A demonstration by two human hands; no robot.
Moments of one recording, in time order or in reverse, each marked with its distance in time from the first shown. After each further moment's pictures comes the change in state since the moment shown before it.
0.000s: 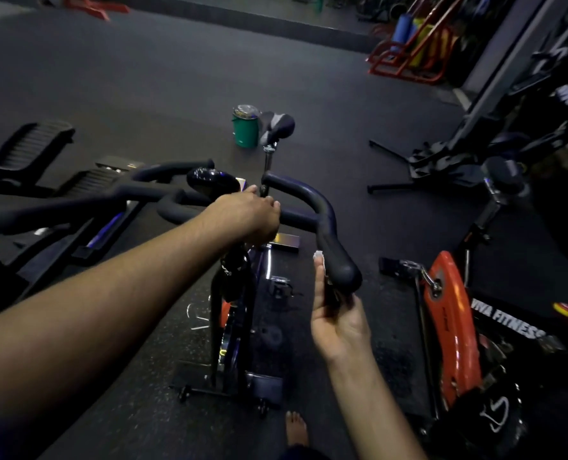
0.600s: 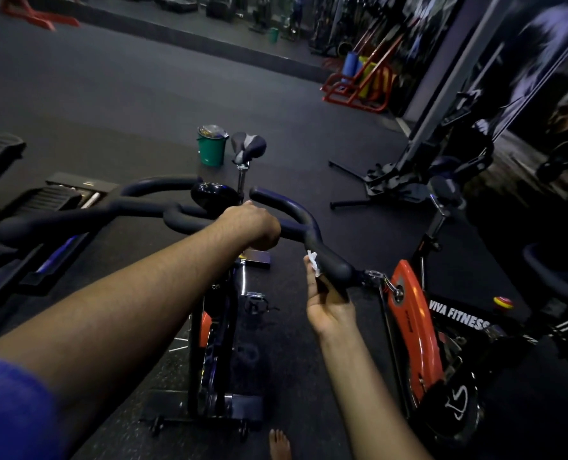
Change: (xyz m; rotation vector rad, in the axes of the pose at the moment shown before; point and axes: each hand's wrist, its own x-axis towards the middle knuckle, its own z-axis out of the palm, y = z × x) left_hand -0.022 0.005 -0.015 -0.080 -0.040 -0.049; right_hand 0.016 0.021 0.011 -0.186 0.037 -0.322
